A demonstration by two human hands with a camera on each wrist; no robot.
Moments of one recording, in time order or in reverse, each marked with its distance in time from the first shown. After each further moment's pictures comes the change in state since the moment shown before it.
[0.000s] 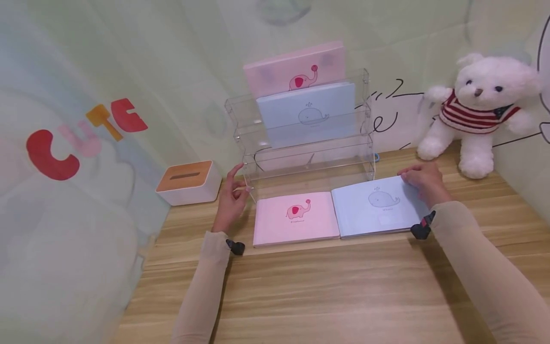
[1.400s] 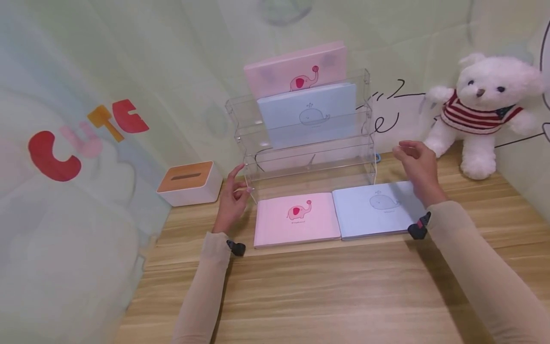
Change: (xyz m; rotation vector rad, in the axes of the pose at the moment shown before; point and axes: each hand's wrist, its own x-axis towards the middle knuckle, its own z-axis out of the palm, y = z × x) left_hand 0.000 0.001 -0.002 -0.008 -0.011 -0.002; right_hand -0.006 -0.029 0.017 0.231 0.141 -0.241
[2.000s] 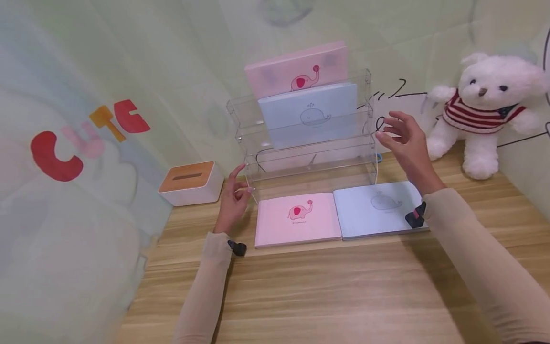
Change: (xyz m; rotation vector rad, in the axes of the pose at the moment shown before) left_hand 0.000 -0.001 0.000 0.007 0.005 -0.013; right_hand -0.010 -0.044 0.010 0.089 -0.100 -0.418
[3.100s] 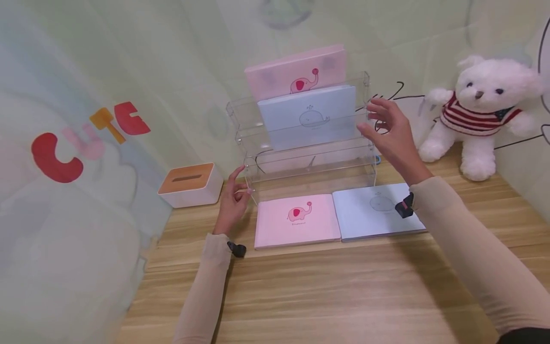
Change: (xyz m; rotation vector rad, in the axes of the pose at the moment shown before) left_hand -0.001 -0.001 0.001 -0.005 0.005 0.005; right_hand 0.016 -0.038 0.022 -0.068 -0.007 -0.131
